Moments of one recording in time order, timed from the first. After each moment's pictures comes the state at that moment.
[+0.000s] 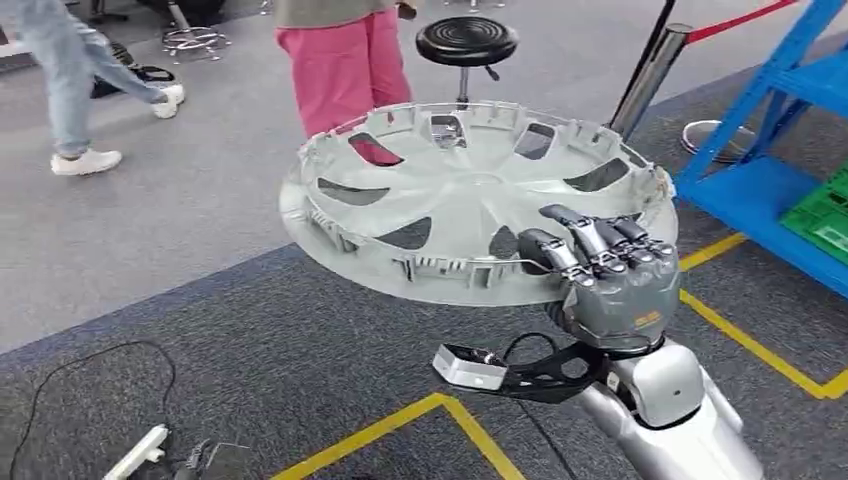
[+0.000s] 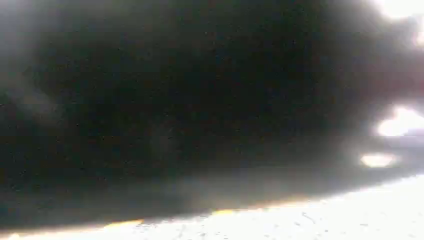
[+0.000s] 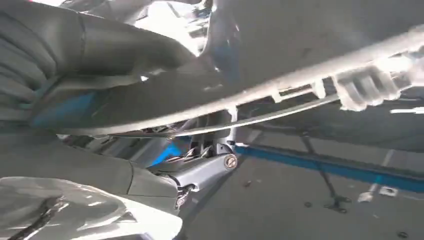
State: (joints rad) left arm 0.01 -0.12 0.48 -0.29 -0.70 0.23 -0.64; right arm -0.22 -0.13 0.38 -1.73 1.57 -0.69 -0.14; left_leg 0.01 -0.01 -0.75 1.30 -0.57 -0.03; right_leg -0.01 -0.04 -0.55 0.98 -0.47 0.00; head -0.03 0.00
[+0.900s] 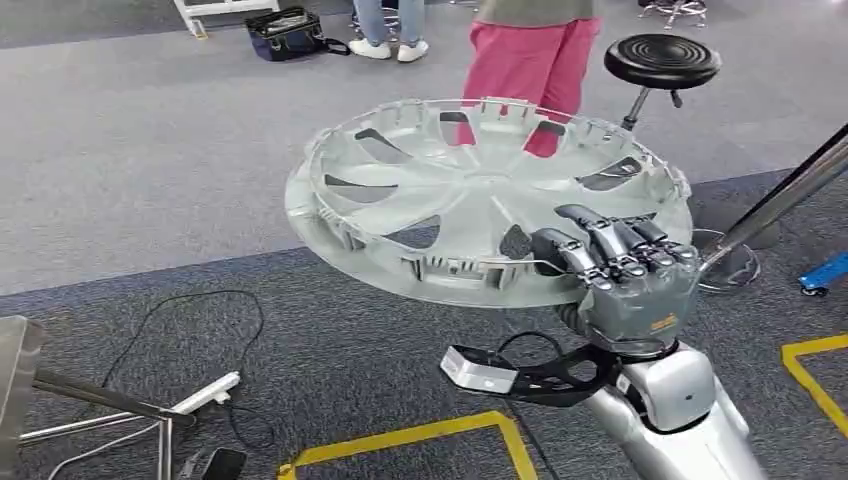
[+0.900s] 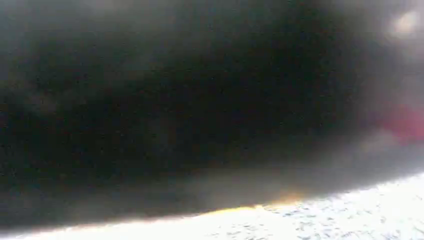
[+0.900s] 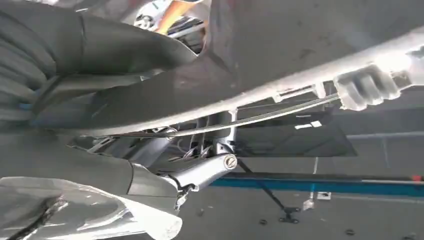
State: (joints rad) left arm 0.01 -0.11 0.49 -0.27 -0.72 0.24 -0.56; right arm -0.20 -0.10 0.33 -1.77 1.57 -0.69 -0.18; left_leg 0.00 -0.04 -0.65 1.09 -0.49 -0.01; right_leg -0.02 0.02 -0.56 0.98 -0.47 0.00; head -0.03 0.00
